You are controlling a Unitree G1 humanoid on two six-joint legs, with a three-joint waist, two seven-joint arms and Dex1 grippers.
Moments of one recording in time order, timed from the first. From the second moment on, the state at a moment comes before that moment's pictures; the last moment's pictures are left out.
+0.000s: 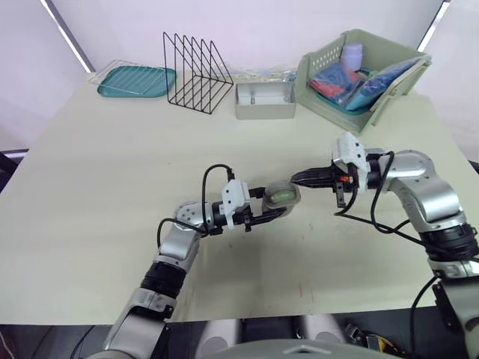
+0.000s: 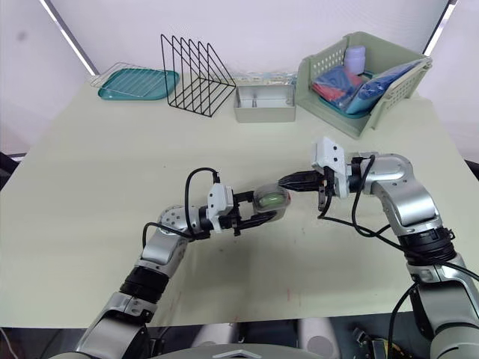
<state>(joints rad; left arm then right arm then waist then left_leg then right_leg) -0.36 0.31 -0.20 0.22 -0.24 -0.18 -1.09 -0.58 -0.64 0.15 -0.04 0.37 0.40 1.23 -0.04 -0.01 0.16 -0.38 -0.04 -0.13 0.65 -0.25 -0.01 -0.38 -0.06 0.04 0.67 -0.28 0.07</state>
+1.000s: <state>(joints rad) -0.43 0.40 -0.11 -0.05 -0.76 1.09 -0.87 -0.36 -0.67 0.05 -0.02 0.40 0.13 1.36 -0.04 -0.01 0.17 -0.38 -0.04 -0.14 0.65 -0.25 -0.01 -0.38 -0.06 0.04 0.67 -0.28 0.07</state>
